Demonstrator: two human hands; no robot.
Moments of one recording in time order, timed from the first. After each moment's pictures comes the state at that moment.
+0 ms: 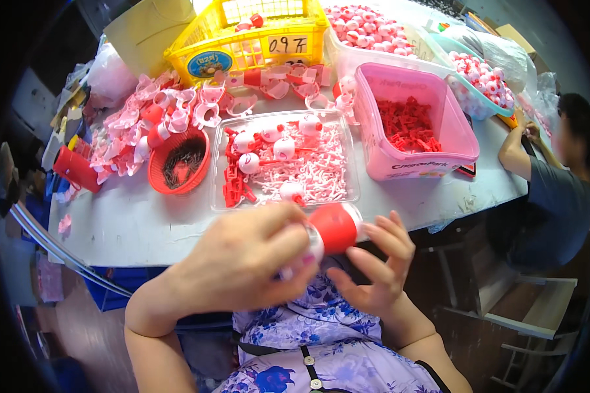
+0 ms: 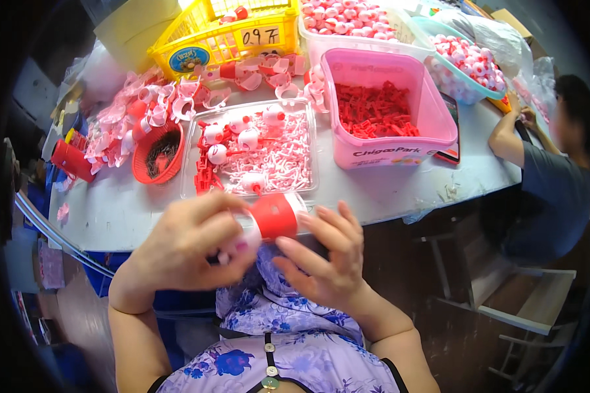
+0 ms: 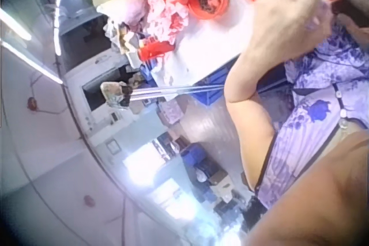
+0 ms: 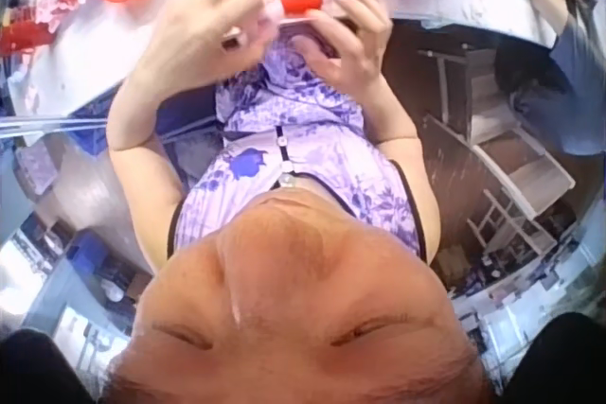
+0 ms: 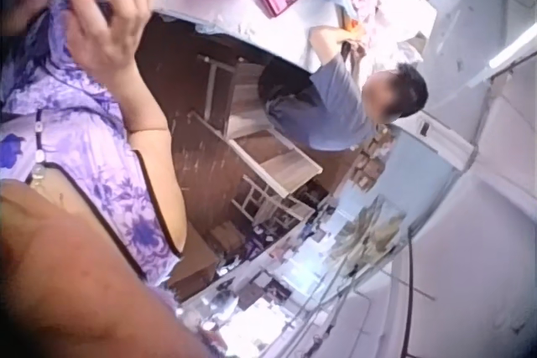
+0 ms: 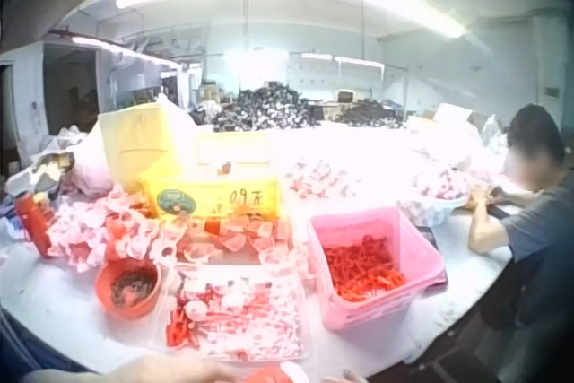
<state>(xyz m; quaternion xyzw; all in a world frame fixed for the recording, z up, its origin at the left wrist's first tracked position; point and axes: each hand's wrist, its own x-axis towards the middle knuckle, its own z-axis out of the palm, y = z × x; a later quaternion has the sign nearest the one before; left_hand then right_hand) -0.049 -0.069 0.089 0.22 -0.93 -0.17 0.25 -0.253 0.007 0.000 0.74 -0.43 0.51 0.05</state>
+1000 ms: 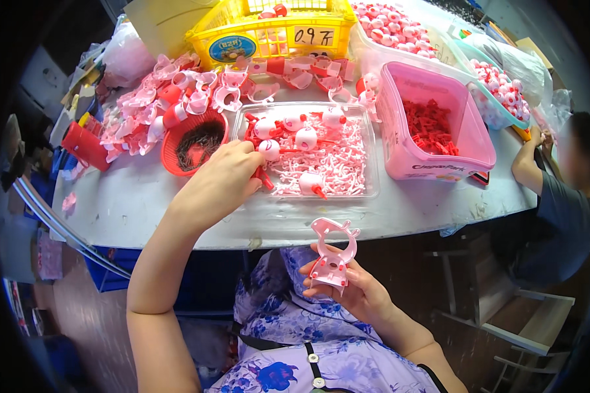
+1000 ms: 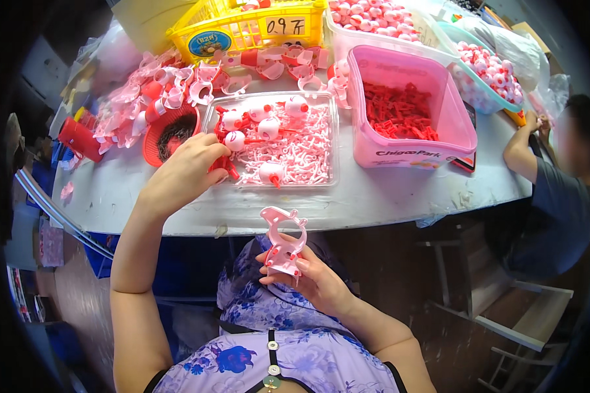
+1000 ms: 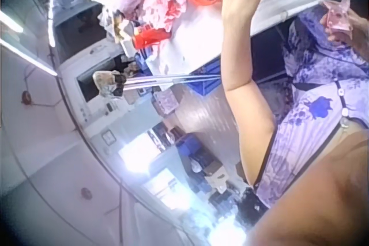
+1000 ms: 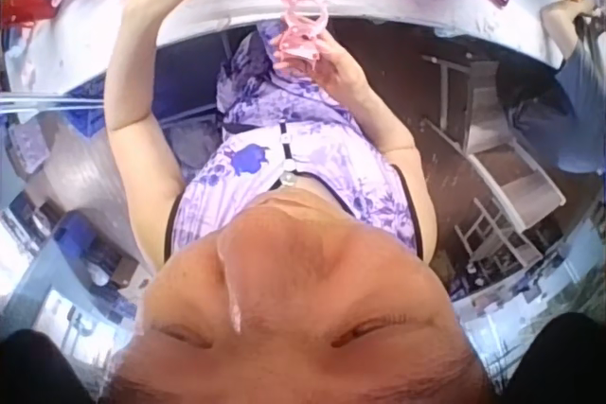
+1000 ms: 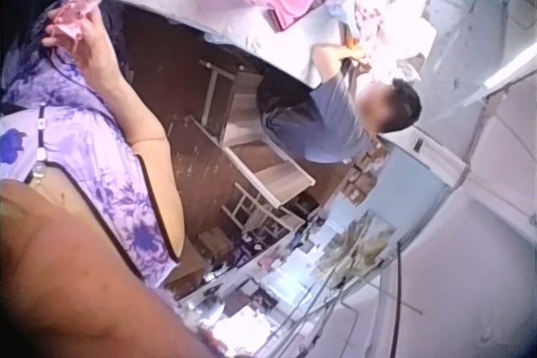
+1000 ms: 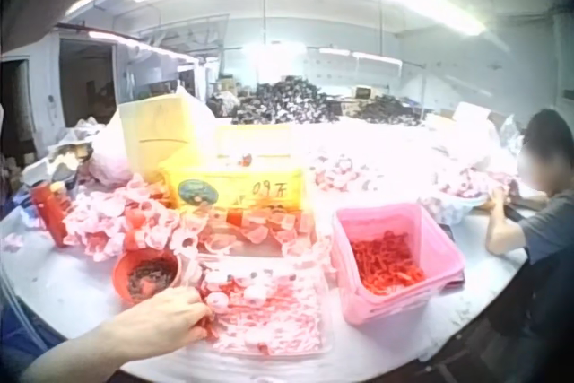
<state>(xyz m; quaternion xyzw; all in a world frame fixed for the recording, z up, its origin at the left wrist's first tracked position) -0.003 -0.144 0.040 0.39 -0.91 -0.08 0.10 -0.229 0.031 -0.031 0.23 -0.24 0.45 -0.83</state>
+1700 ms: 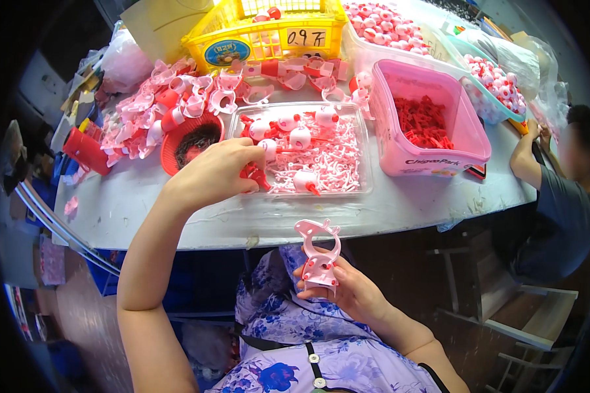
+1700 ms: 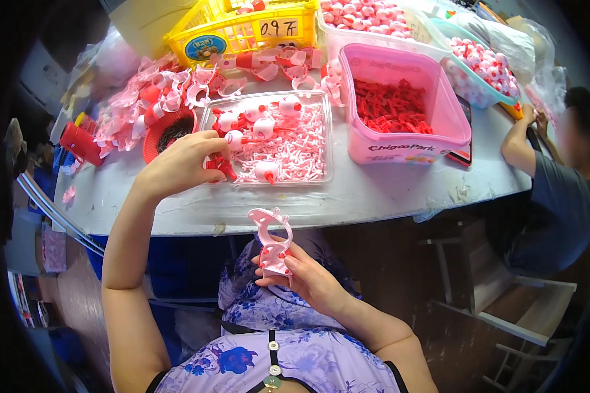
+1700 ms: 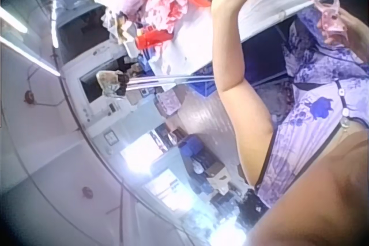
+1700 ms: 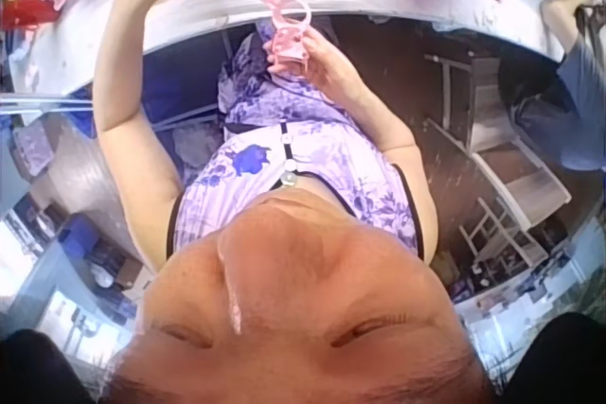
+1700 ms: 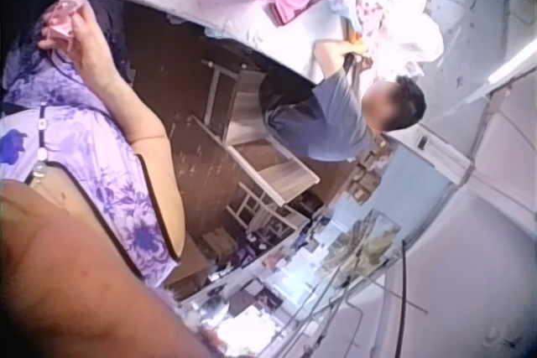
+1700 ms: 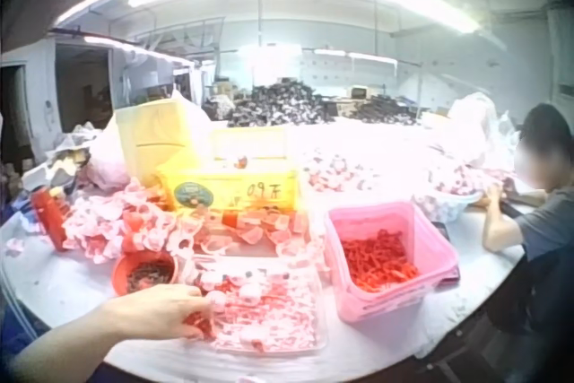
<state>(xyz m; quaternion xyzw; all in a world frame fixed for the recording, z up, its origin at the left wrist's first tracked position) -0.004 -0.159 0.053 0.37 -0.91 -0.18 0.05 -0.224 0.035 -0.034 0.24 -0.25 0.43 -0.83</state>
